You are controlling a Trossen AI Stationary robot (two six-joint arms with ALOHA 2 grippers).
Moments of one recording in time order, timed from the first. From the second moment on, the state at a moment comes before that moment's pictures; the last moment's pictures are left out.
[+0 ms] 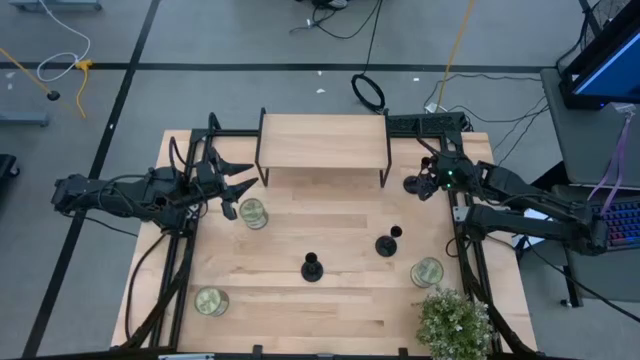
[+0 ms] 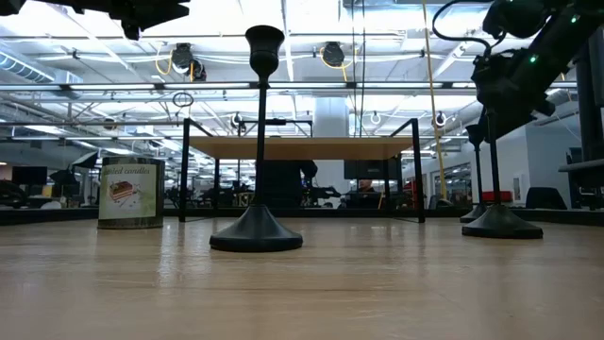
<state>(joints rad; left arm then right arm) -0.06 0.58 0.51 0.16 -0.39 0.10 -0.49 0.65 0.59 -0.77 0.29 0.39</state>
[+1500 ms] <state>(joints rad) -0.06 0.58 0.51 0.16 -0.39 0.10 -0.49 0.63 0.34 -0.34 0.37 0.25</state>
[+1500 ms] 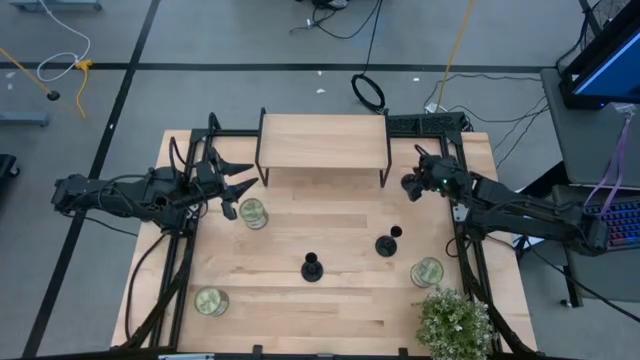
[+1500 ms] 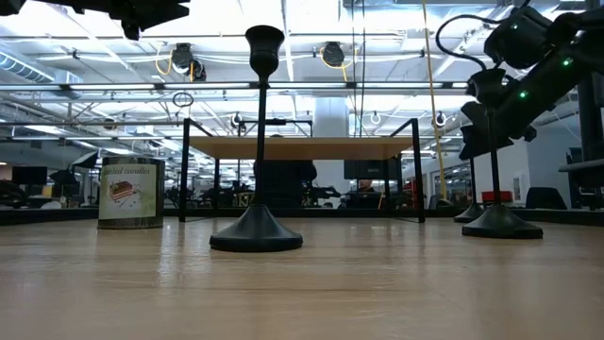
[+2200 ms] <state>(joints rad) -0.06 0.58 0.51 0.16 -0.39 0.10 -0.49 0.62 0.34 -0.60 0.25 0.43</state>
